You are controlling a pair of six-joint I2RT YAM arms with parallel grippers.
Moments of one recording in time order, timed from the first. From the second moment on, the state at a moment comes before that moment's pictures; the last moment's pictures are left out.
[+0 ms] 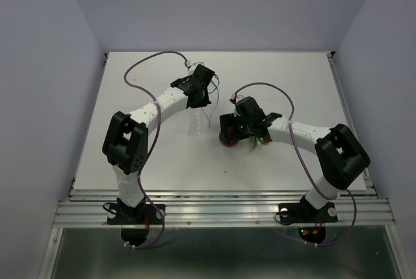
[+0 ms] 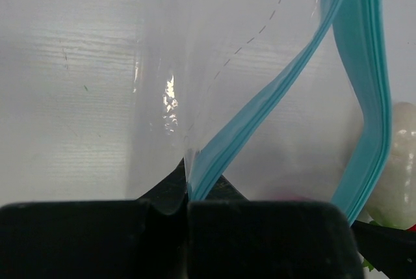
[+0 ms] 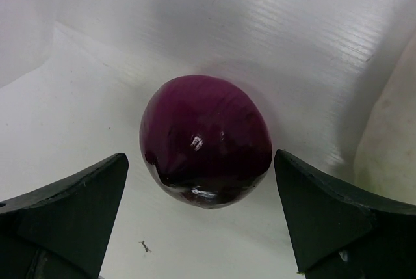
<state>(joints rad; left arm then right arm) -0.61 1.84 1.50 -0.58 -0.28 -0.62 0.66 1.62 0.97 -0.21 -0.08 0.39</state>
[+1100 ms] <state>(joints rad) -0.61 1.80 1.47 -0.57 -0.26 -0.61 0.66 1.41 1.04 -0.17 0.10 0.47</state>
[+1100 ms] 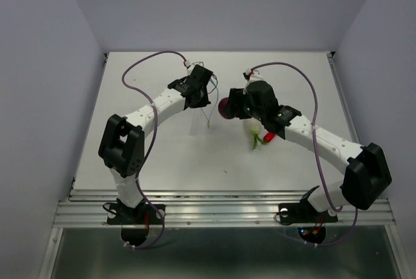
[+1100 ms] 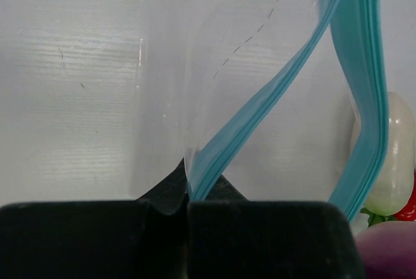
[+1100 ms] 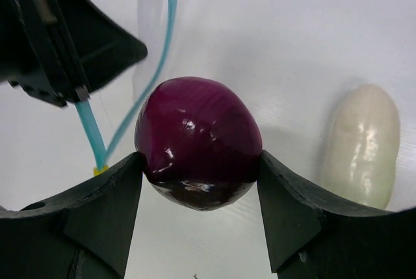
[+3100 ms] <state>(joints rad) -0.61 1.75 1.45 -0.53 -0.20 -0.61 0.66 1.66 1.33 -0.19 0.06 0.43</state>
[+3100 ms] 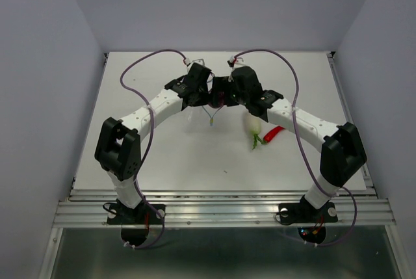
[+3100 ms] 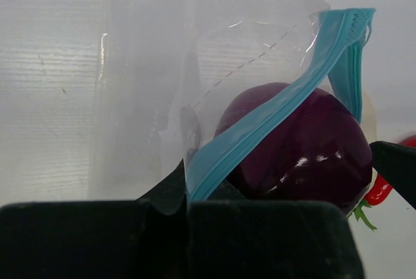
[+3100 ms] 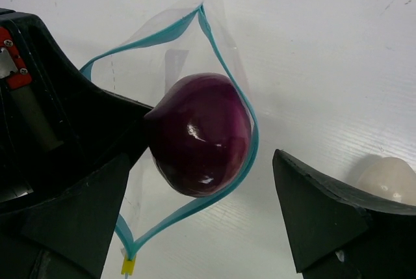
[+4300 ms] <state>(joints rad) -0.61 1.75 1.45 -0.51 -0.17 -0.61 0.48 1.61 1.26 -0.24 -0.06 0.53</state>
